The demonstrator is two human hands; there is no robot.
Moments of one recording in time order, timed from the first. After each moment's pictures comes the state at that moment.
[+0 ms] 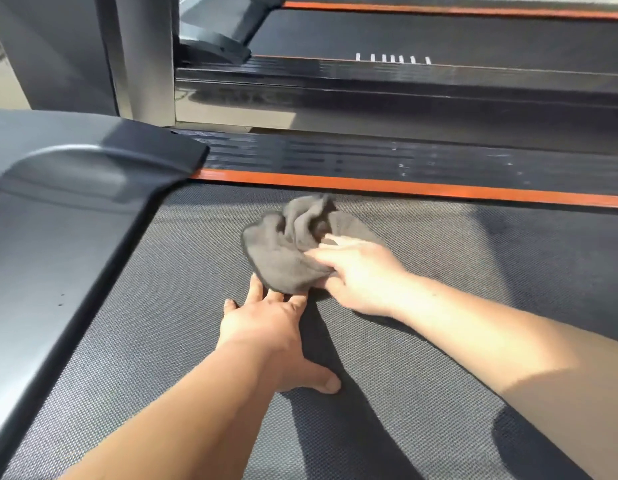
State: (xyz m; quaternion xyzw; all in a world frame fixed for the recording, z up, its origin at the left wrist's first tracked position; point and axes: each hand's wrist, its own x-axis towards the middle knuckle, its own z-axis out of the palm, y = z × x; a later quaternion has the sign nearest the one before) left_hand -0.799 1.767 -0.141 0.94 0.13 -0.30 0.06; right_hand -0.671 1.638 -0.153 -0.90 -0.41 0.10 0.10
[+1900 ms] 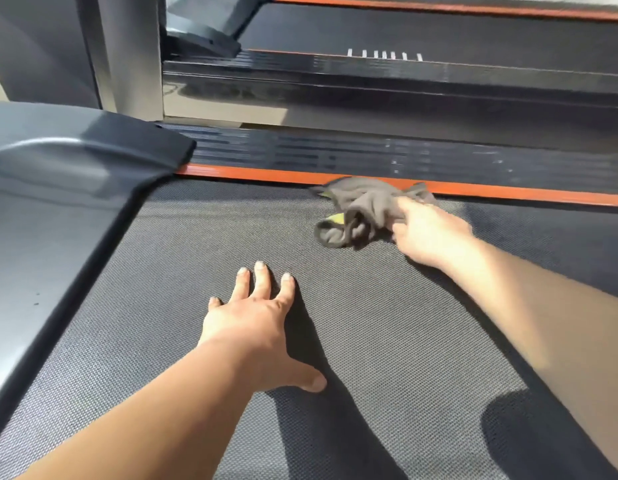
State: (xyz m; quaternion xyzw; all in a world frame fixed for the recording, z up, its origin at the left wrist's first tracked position) left_hand -0.801 1.767 -0.144 0.95 0.13 -0.29 0.04; right_hand -0.589 1.577 -0.161 -0.99 -0.15 0.06 0.04
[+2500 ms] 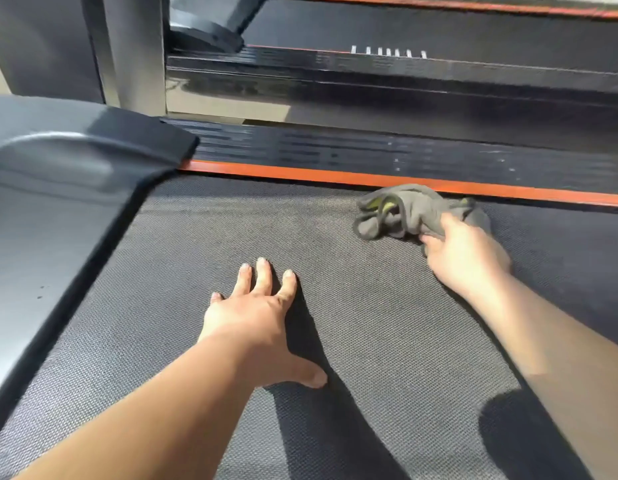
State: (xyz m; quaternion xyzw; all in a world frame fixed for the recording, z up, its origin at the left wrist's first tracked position) left_hand -0.802 1.770 -0.144 0.95 0.13 -0.29 0.05; right_hand -0.632 1.543 -0.156 -1.00 -0.03 0.02 0.09
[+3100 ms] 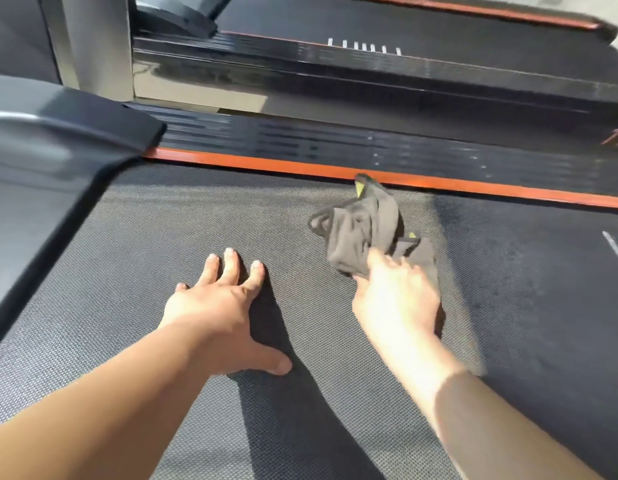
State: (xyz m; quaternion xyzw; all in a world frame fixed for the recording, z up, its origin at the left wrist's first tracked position) left_hand -0.802 1.768 -0.143 0.95 0.13 -0.29 0.04; right_hand -0.718 1.565 -0.167 -0.99 -0.11 -0.01 0.05
